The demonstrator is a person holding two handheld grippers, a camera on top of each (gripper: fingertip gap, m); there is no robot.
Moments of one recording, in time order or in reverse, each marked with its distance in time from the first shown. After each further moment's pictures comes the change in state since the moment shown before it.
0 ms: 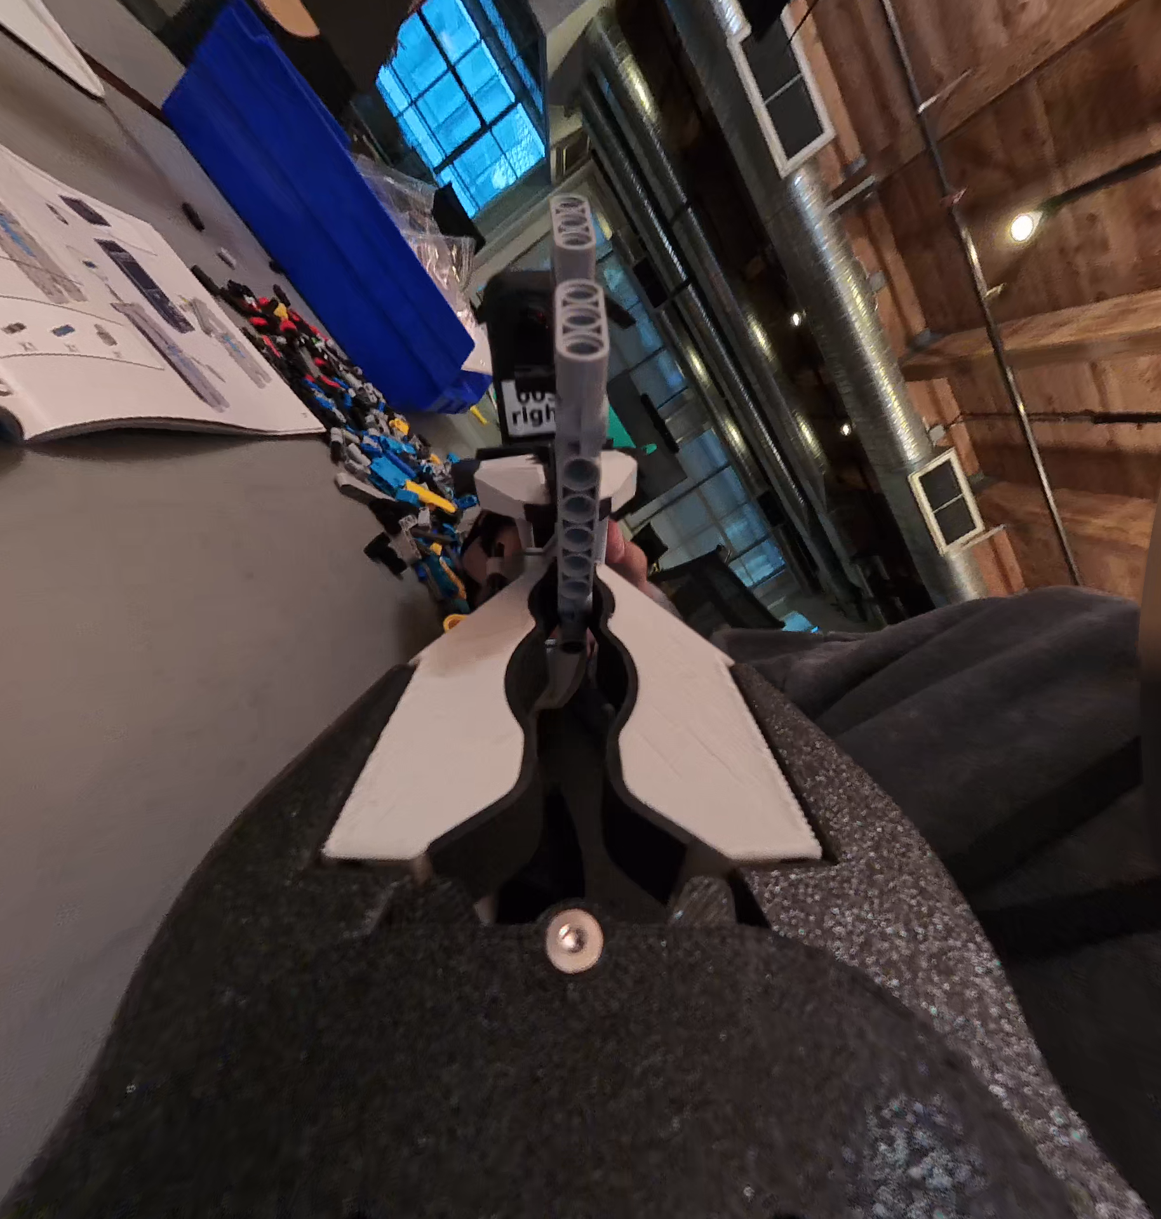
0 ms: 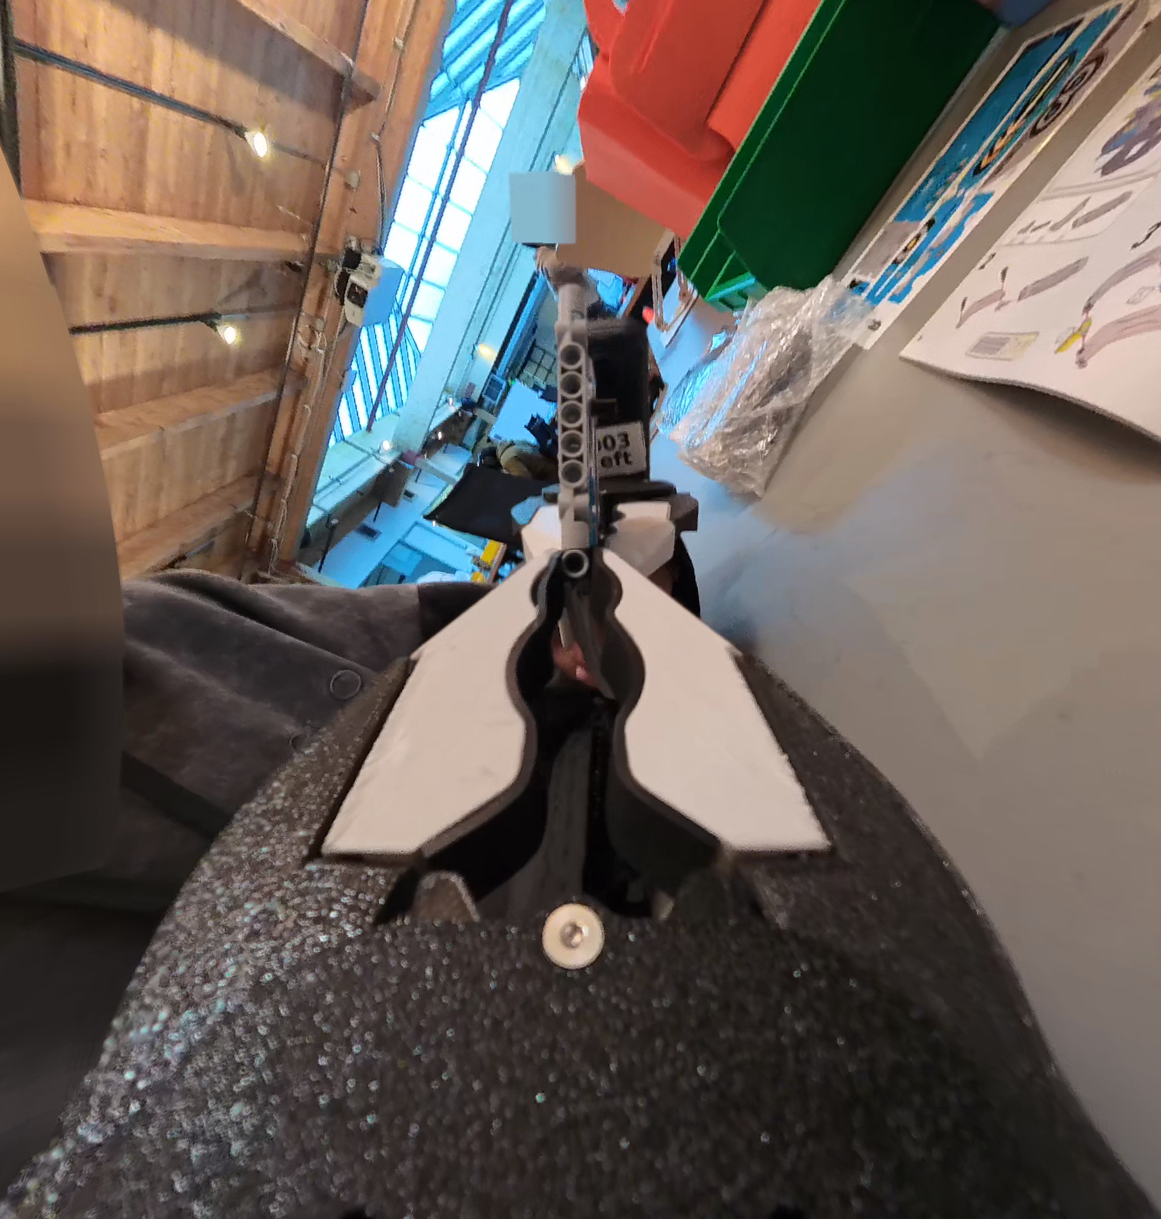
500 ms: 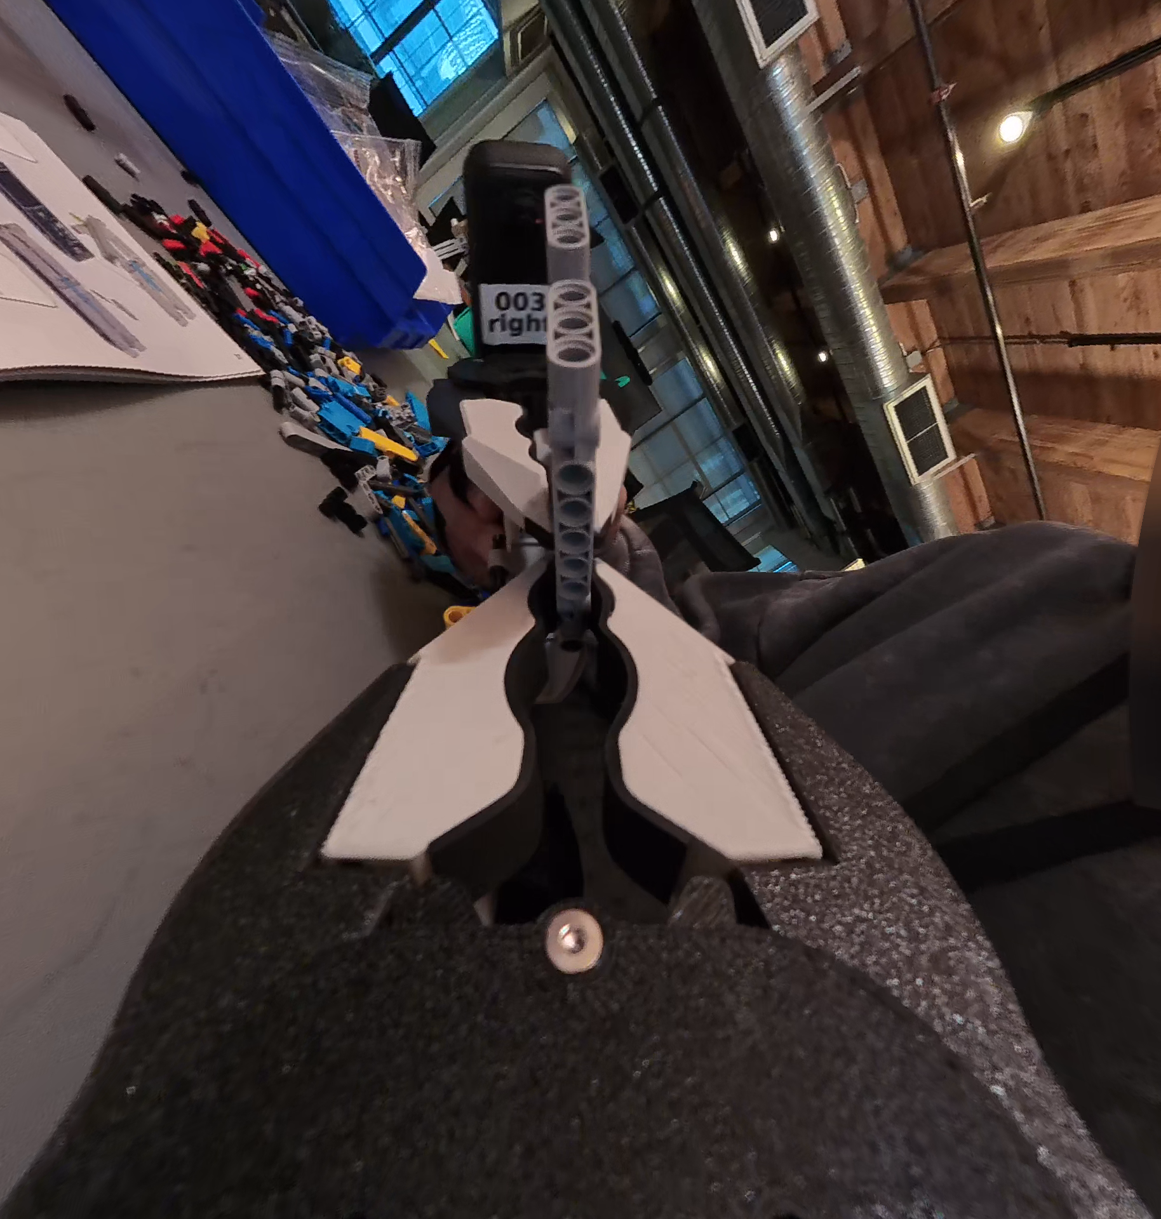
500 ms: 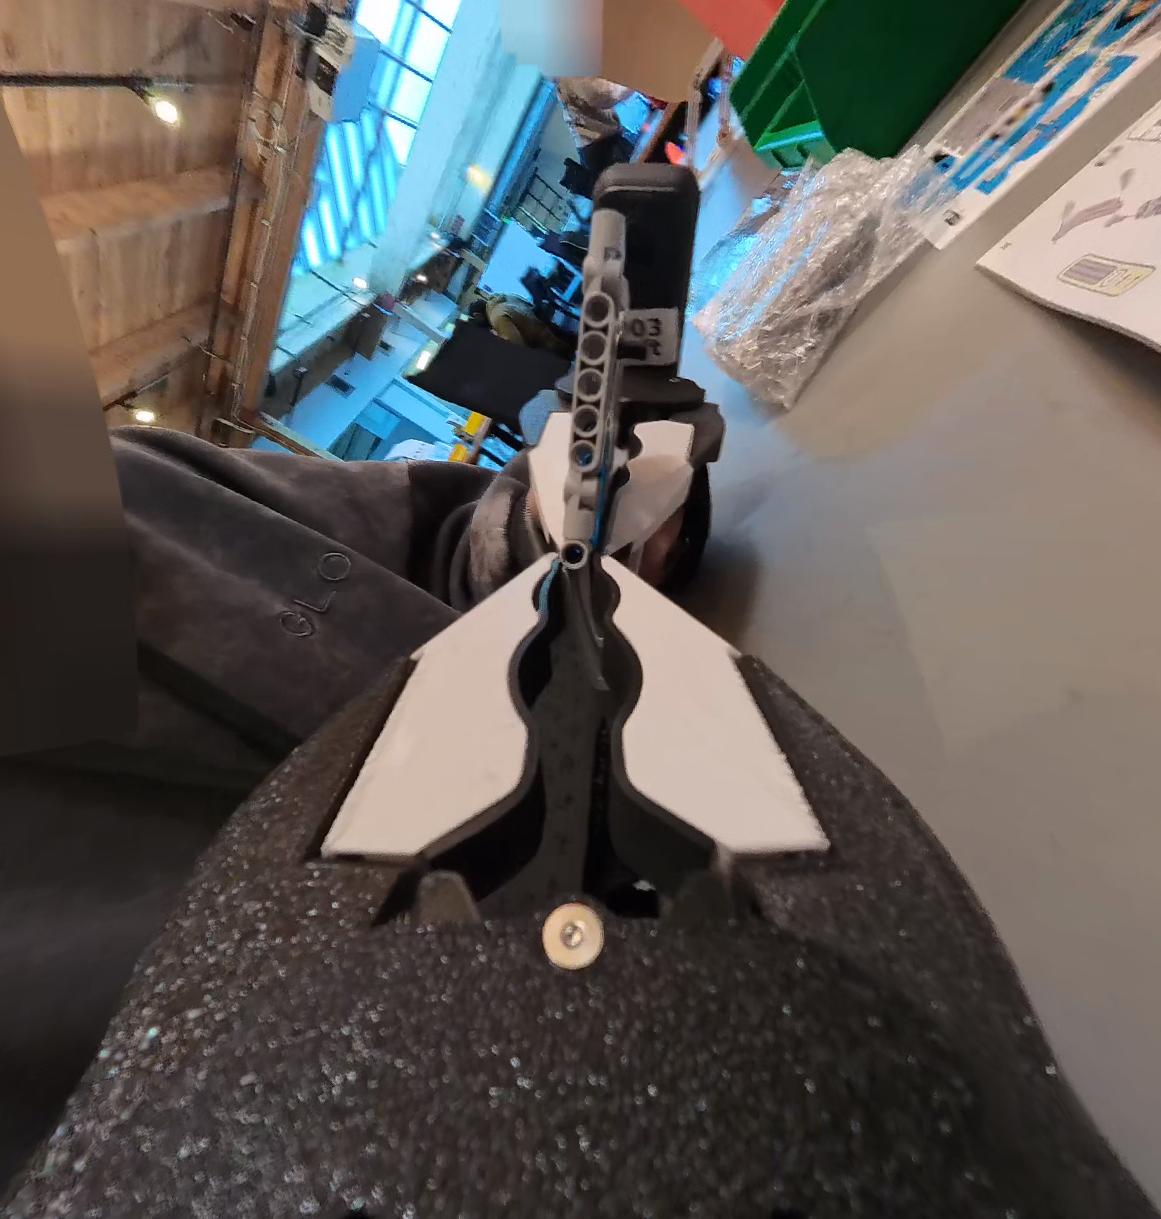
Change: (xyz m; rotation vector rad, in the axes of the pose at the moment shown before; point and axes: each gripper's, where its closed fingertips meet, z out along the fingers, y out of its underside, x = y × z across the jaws) left arm 0.009 0.016 0.002 -0.113 0.056 0.008; right arm -0.009 0.024 -0.007 -0.222 -0.016 -0.099
